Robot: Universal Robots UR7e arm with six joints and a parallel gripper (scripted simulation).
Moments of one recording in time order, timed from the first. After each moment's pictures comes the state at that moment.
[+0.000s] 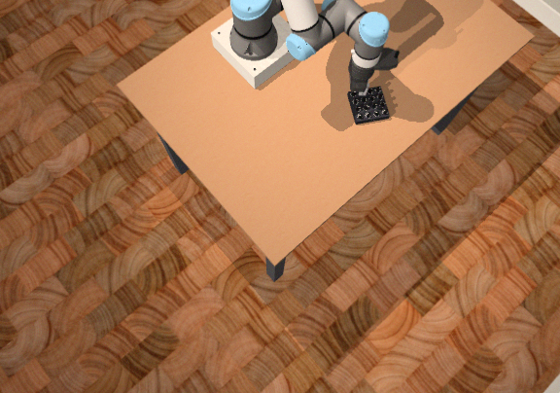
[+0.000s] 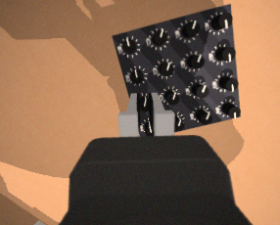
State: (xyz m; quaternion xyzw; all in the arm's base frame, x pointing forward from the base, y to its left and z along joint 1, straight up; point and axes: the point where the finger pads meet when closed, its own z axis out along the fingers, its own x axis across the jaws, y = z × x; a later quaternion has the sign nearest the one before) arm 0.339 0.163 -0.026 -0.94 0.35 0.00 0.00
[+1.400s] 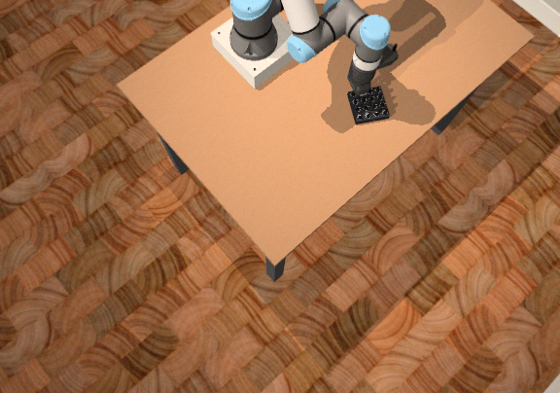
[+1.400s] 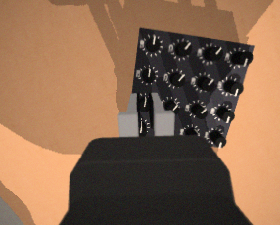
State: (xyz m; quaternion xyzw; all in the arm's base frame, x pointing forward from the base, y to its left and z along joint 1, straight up) arm 0.339 0.163 -0.026 -0.99 0.16 0.00 0.00
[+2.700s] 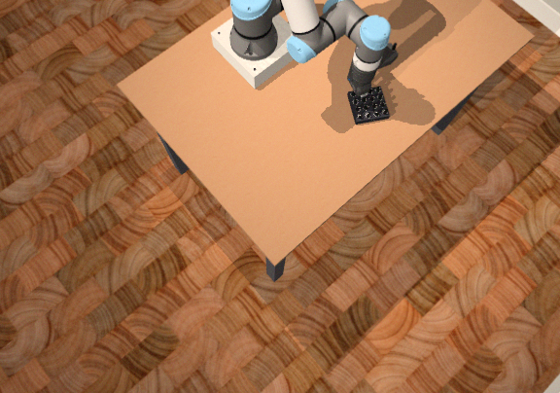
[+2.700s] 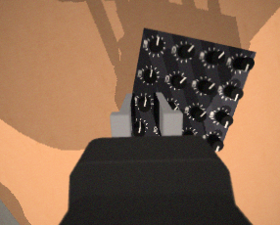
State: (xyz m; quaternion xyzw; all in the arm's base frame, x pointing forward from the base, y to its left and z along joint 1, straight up) arm 0.339 0.163 -0.026 -0.99 0.14 0.00 0.00
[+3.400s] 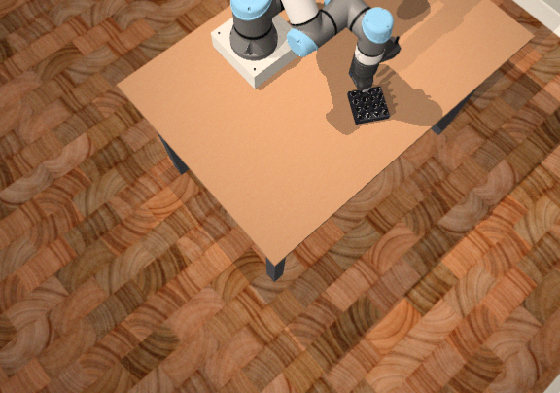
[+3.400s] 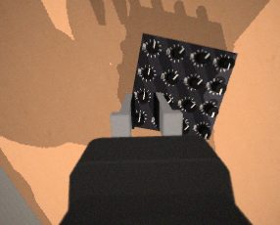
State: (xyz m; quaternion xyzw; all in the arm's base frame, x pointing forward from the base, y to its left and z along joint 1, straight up) arm 0.339 0.163 0.004 -0.99 0.14 0.00 0.00
